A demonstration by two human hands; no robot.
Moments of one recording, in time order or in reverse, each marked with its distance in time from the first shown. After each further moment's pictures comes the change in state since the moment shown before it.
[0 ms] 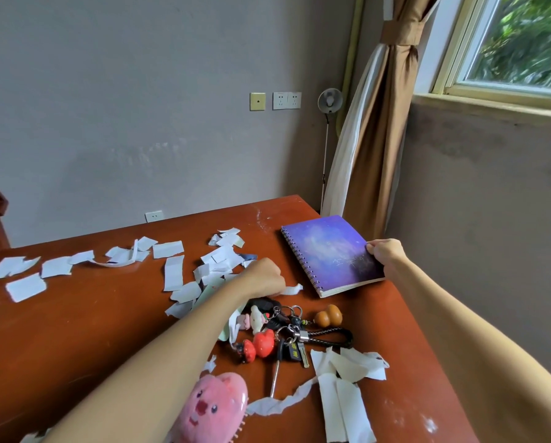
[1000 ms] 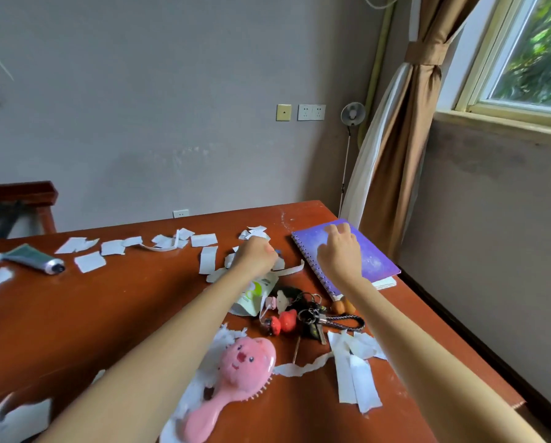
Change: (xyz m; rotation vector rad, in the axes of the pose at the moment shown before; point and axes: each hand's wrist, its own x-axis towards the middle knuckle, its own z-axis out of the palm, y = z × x) left_hand -0.053 -0.021 -0.030 -0.244 0.427 -0.071; right_hand -0.128 -0.037 0.066 -0.679 0.057 -0.669
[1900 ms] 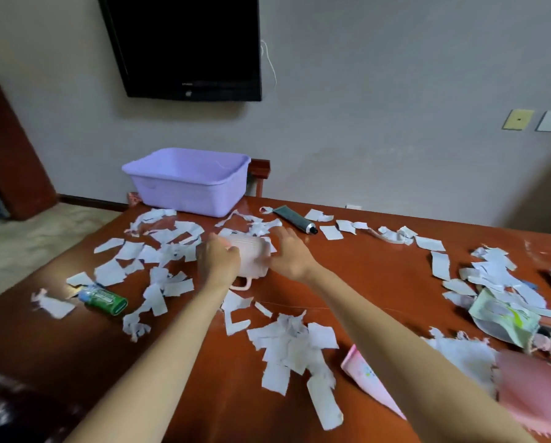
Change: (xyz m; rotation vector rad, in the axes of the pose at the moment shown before) left_hand -0.185 -0.282 -0.261 -0.102 0.785 -0.623; right_hand -0.199 -0.394 0.085 0.424 -0.746 -0.712
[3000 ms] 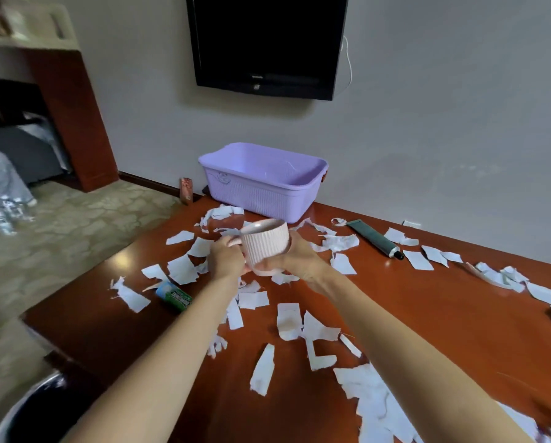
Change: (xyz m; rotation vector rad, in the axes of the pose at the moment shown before) left_hand 0.101 -0.082 -0.061 -0.565 0.076 -0.305; right_hand 0.080 -0.081 0.084 0.556 -0.263 -0.049
